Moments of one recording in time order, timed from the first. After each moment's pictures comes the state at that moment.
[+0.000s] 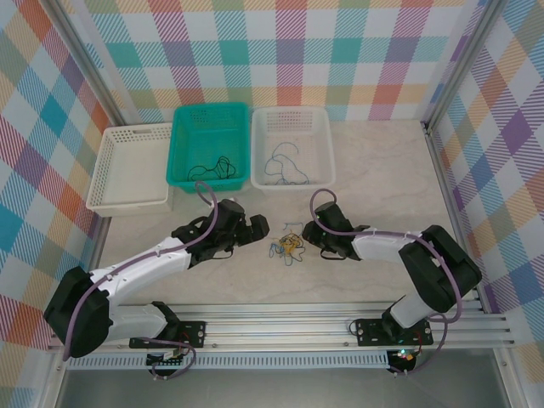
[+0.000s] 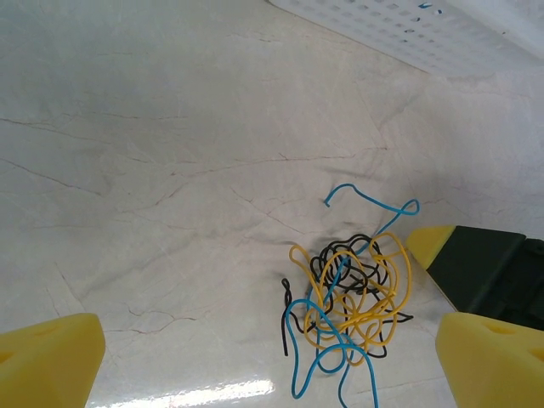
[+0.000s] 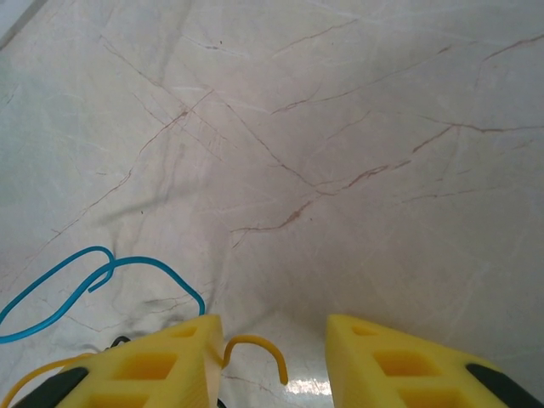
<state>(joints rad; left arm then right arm) -0.73 1.22 0.75 -0.34 -0.08 -0.92 0.64 1.55 0.62 0.02 0.00 0.96</state>
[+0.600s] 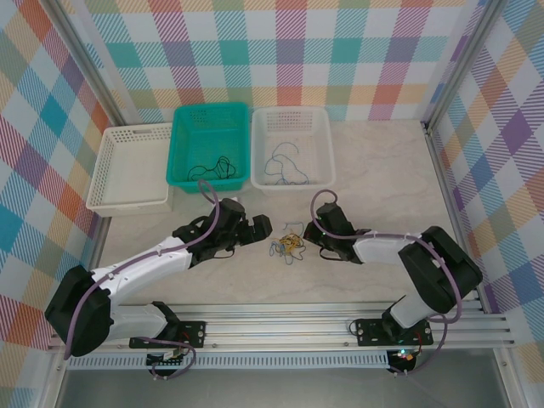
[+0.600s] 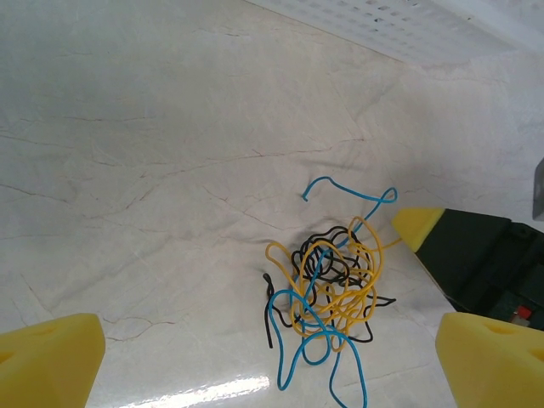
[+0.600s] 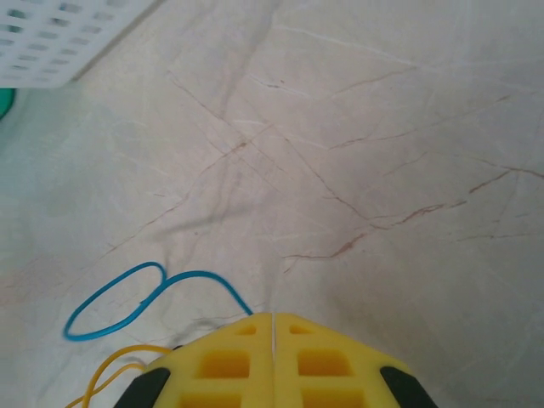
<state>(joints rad) -0.73 1.24 0.75 -0.31 -0.04 -0.88 0.64 1.52 0.57 0.17 0.01 0.95</state>
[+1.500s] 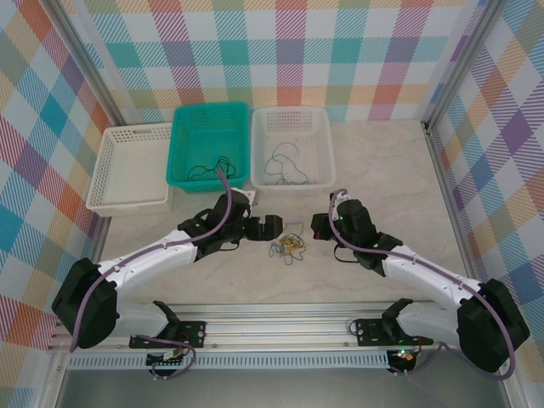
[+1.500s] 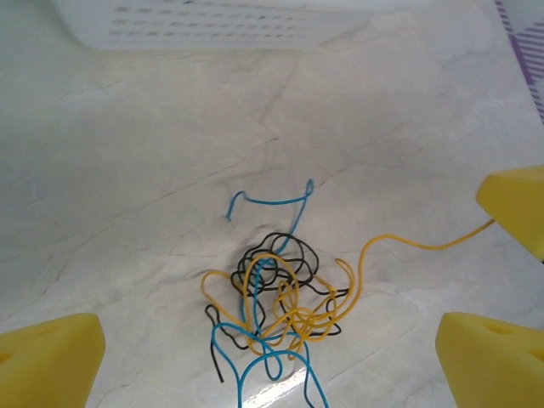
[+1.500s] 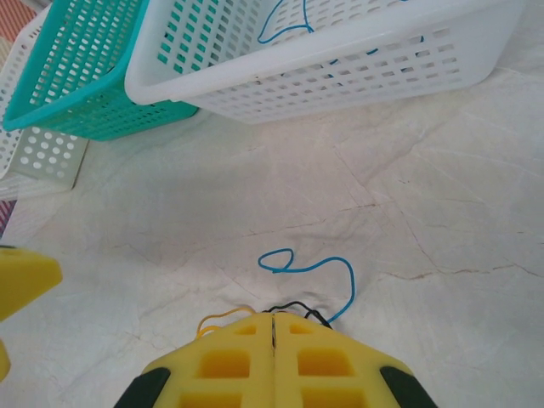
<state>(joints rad) -0.74 1.30 0.82 -0.22 0.08 -0.57 0.64 1.10 0.56 -0.03 -0.04 0.65</state>
